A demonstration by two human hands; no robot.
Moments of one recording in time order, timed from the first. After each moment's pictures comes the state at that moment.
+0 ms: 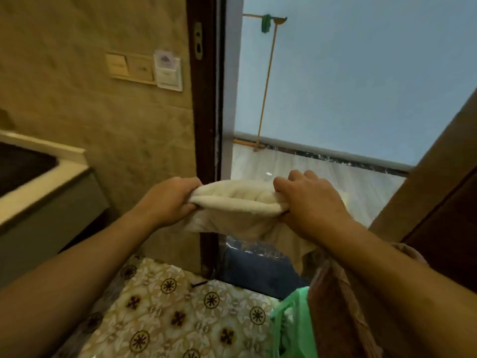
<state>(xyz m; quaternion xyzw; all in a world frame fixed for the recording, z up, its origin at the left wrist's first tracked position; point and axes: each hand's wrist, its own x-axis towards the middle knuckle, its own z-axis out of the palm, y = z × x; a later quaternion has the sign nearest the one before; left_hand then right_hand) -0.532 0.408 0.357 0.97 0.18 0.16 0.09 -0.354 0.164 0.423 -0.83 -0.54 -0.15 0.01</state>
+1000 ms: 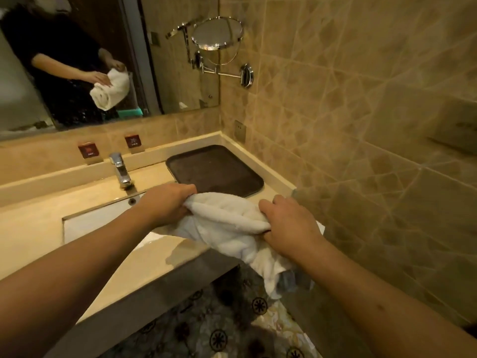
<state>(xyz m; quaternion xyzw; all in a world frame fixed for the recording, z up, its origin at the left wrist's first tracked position) -0.970 0.837 0.341 0.83 0.56 0.03 -0.01 -0.691 0.760 0.355 -0.60 -0.80 -0.03 0.04</state>
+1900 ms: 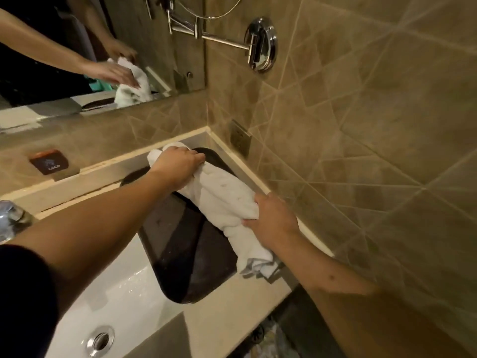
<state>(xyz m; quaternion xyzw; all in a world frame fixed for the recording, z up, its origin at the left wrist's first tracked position) -0.944 1.306 0.267 0.85 0.51 -0.03 -0.11 -0.706 1.165 0.265 -0.70 -0.70 0.16 0.06</state>
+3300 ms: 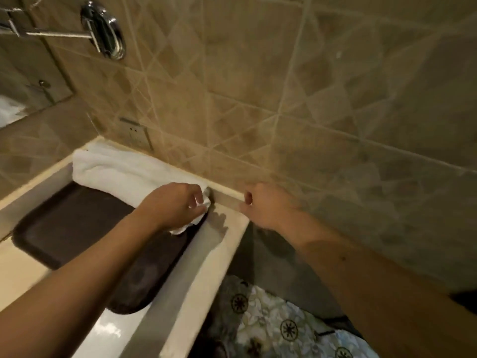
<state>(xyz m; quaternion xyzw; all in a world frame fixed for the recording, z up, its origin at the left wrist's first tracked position) -0.802 1.164 0.290 0.92 0.36 0.00 0.16 -0.607 1.044 0.297 -0.80 -0.59 0.14 0.05</state>
